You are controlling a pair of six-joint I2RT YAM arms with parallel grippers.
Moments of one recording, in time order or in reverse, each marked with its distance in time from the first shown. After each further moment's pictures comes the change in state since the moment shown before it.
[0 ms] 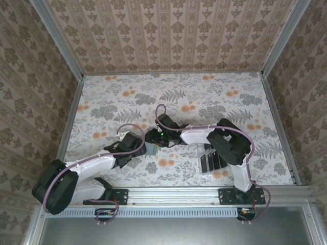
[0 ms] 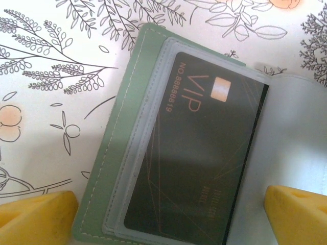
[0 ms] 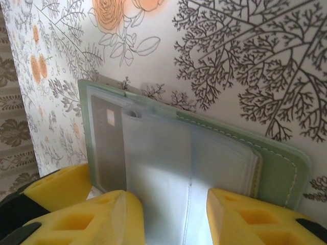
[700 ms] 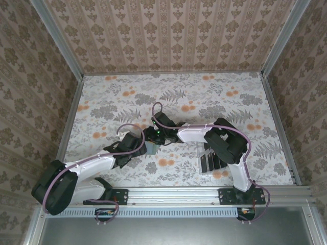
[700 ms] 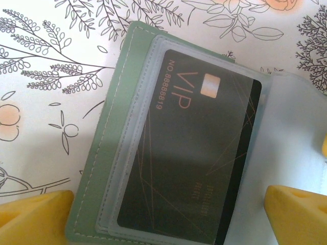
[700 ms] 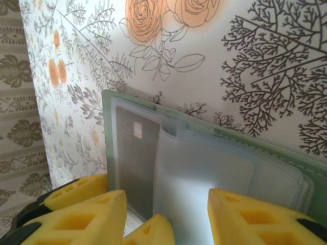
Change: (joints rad) left arm 0.000 -0.009 -0.001 0.000 0.002 0.001; right arm 0.007 0.039 0.076 -0.003 -0.007 -0.003
